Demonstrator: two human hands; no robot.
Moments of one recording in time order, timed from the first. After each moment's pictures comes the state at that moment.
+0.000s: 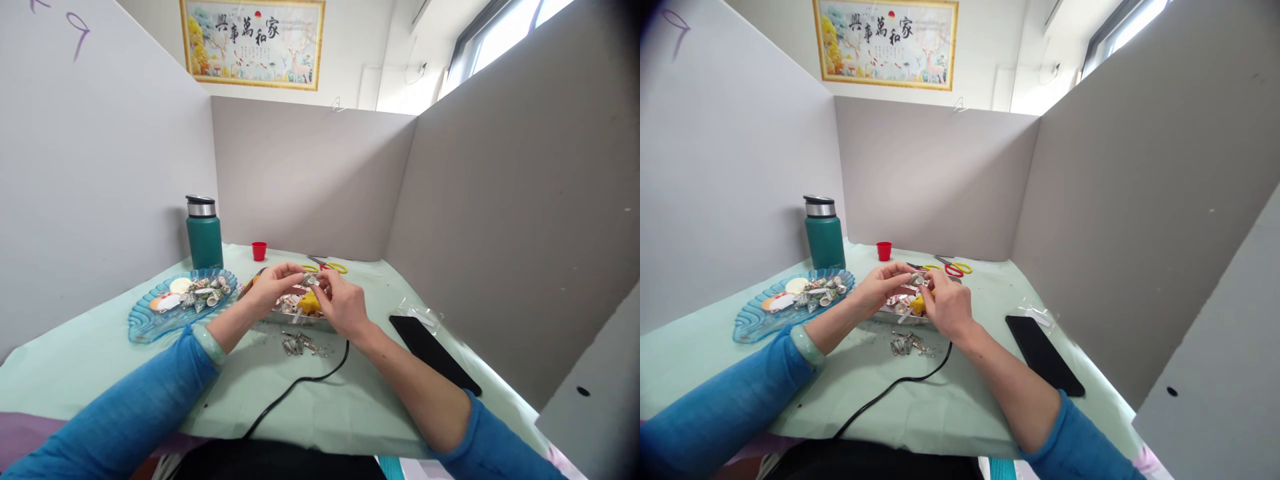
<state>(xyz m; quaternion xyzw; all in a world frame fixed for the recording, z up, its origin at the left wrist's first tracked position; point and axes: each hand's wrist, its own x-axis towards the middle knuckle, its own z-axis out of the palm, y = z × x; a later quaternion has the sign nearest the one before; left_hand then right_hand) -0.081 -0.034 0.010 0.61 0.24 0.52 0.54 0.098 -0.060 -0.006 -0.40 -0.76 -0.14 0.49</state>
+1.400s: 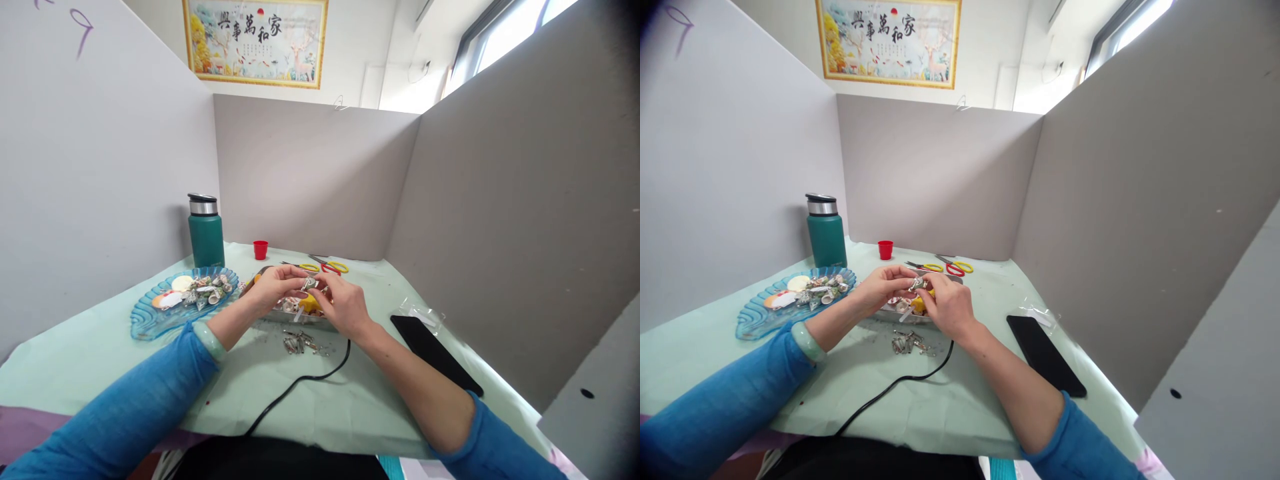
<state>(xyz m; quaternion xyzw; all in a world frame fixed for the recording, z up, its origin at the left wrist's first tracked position) -0.082 -0.034 0.010 0.61 0.28 0.49 0.56 0.102 -0.059 -0.008 -0.36 -0.80 -0.12 0.47</state>
